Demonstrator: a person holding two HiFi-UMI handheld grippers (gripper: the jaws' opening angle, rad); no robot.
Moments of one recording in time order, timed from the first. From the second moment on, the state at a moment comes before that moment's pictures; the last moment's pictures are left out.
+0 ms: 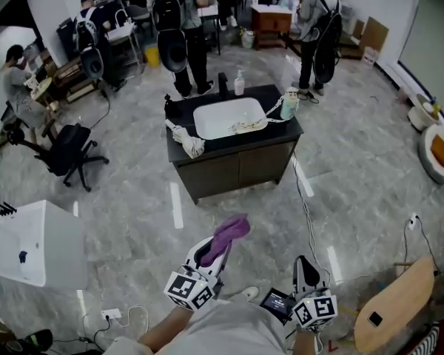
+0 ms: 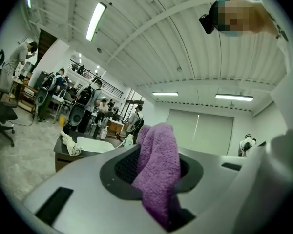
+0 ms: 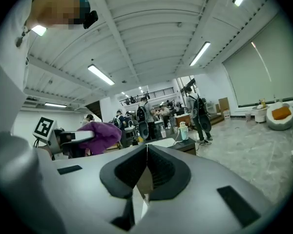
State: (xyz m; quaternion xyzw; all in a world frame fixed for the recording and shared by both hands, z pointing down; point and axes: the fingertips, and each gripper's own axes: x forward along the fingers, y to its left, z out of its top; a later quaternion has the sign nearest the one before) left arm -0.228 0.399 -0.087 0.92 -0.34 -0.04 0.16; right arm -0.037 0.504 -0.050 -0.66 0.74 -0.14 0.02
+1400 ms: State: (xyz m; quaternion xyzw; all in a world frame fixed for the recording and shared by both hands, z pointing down) left arm 0.034 0.122 -0.068 0.92 -0.36 -0.04 0.14; right arm 0.263 0.247 -0.042 -0.68 0.72 -0.13 -0.01
